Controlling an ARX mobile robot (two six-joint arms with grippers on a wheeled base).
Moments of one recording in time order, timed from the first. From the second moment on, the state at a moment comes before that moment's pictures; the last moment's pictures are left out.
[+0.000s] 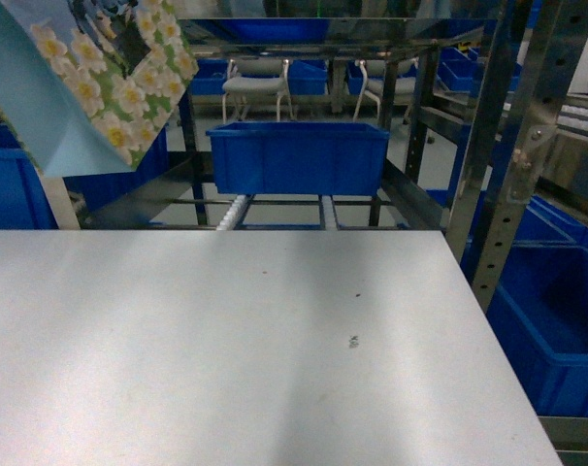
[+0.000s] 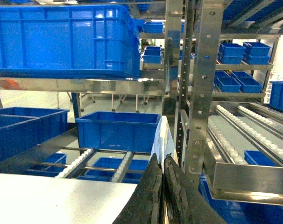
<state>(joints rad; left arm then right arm) -0.41 1.23 0.60 0.90 -0.35 0.30 -0.03 0.77 0.37 0.56 -0.15 0.06</state>
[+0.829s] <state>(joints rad) -0.41 1.23 0.60 0.90 -0.35 0.30 -0.03 0.77 0.37 0.56 -0.15 0.06</state>
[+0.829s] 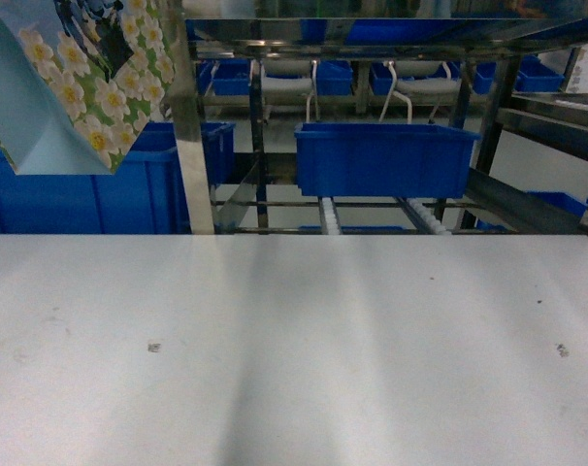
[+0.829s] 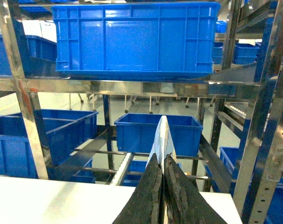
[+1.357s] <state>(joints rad) -0.41 1.23 0.60 0.90 -0.35 0.30 -0.03 0.77 0.37 0.57 -0.15 0.06</state>
